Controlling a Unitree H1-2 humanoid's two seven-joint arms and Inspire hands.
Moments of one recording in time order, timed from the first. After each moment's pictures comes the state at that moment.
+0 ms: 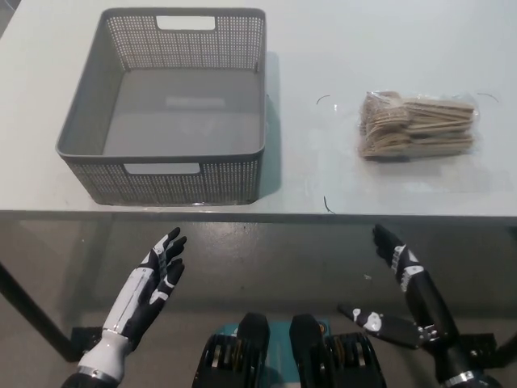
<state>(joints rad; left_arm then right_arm) -0.07 0.18 -0.08 0.09 0.04 -0.23 -0.11 -0.03 -0.11 0.10 0.01 -0.06 -0.24 0.10</state>
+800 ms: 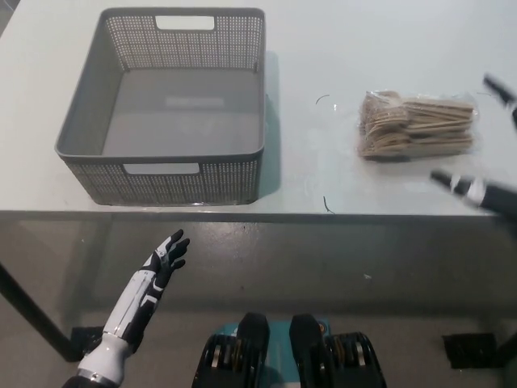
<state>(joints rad) -0.06 0.19 -0.08 0.09 0.04 -0.26 -0.13 -0.39 -0.44 -0.03 -0.24 -0.33 0.09 0.15</state>
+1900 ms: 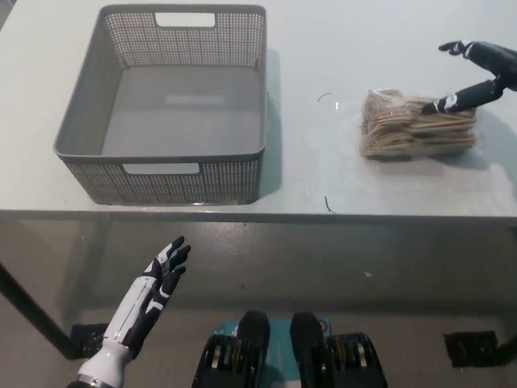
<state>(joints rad) -0.06 0.19 -0.08 0.10 0.04 -0.26 -0.14 -1.04 -0.58 0.43 0.70 -0.45 0.16 0.49</state>
